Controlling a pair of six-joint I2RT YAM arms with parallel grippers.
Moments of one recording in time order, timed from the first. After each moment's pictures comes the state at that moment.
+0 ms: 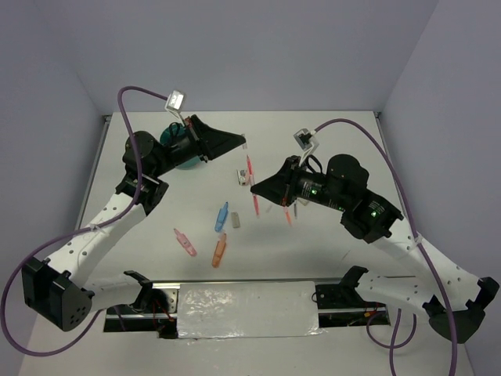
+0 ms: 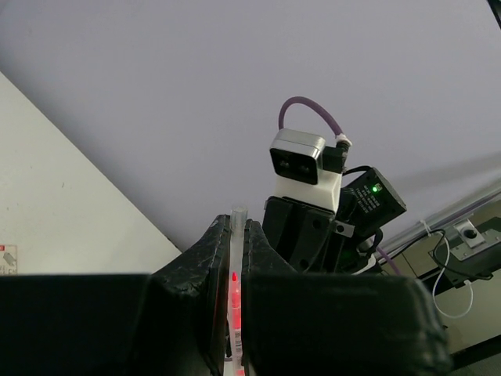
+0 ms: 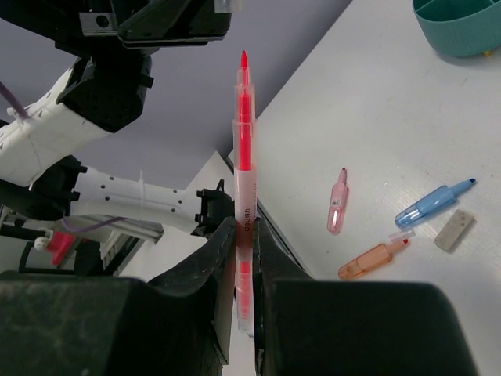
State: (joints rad) left arm -0.47 1.18 1.07 0.46 0.61 -1.11; right arm 0.78 0.92 1.08 -0.26 -0.30 0.68
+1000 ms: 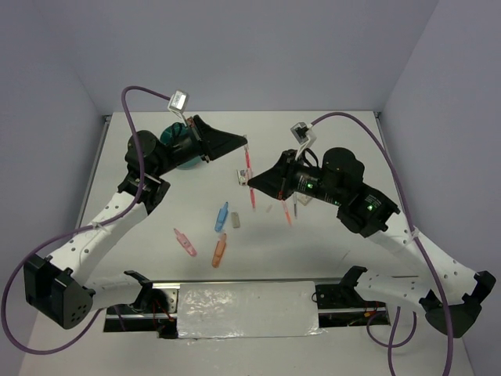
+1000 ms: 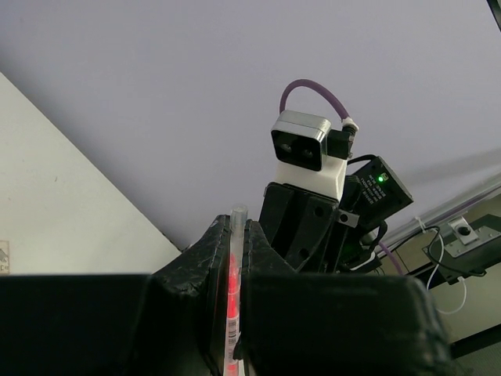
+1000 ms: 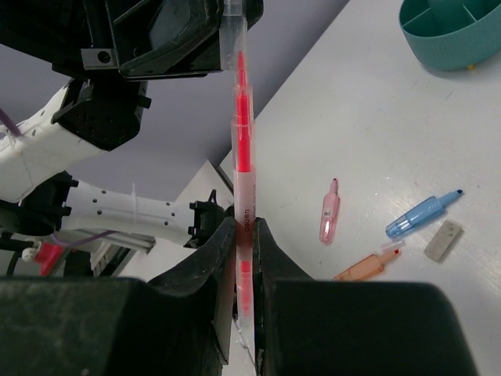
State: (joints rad) left arm -0.47 1.19 1.07 0.47 0.63 -1.13; right arm 0.78 0.98 1.14 -0.27 -0.27 0.66
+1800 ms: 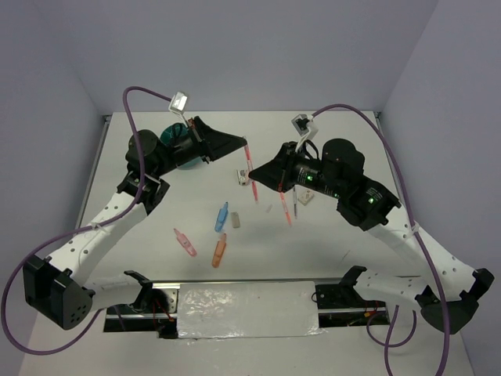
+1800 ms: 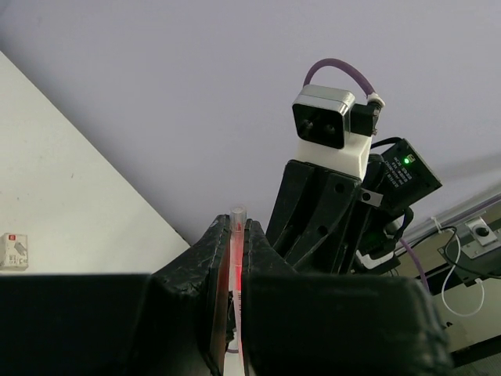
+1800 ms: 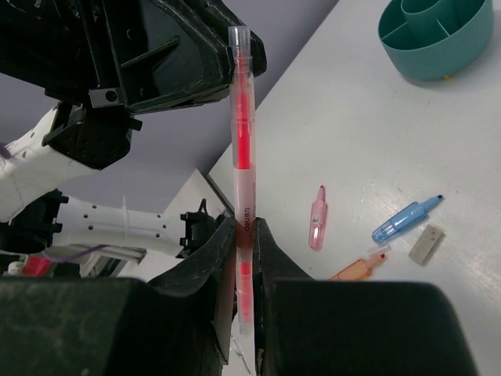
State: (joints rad) left arm -0.47 1.19 1.07 0.43 0.63 -1.08; right arm 0.75 1.03 1.23 -0.33 -0.25 0.64
